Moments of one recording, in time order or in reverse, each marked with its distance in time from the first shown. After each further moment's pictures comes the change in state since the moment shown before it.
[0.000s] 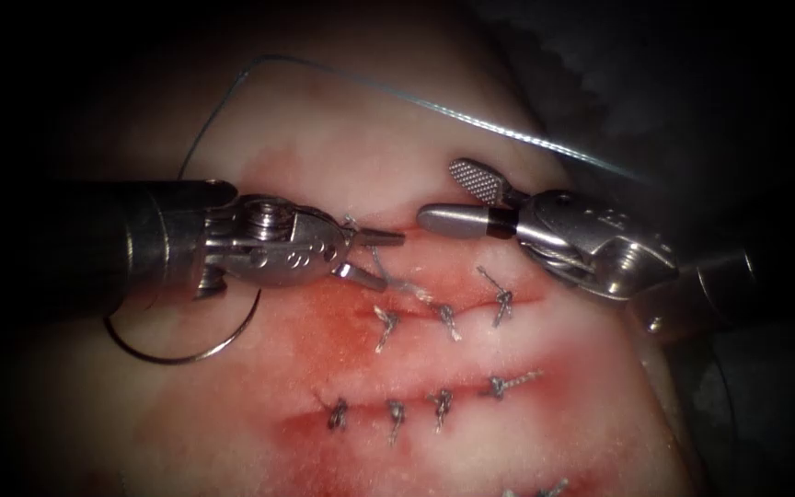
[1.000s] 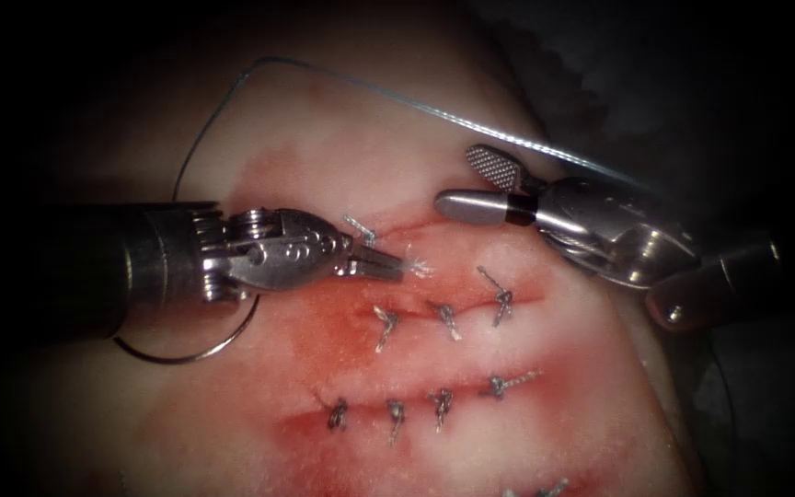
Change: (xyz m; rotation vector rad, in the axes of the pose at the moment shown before) right arm -0.001 -0.001 -0.001 -0.012 0.003 0.007; left arm 0.001 0.000 0.000 -0.054 -0.179 -0.492
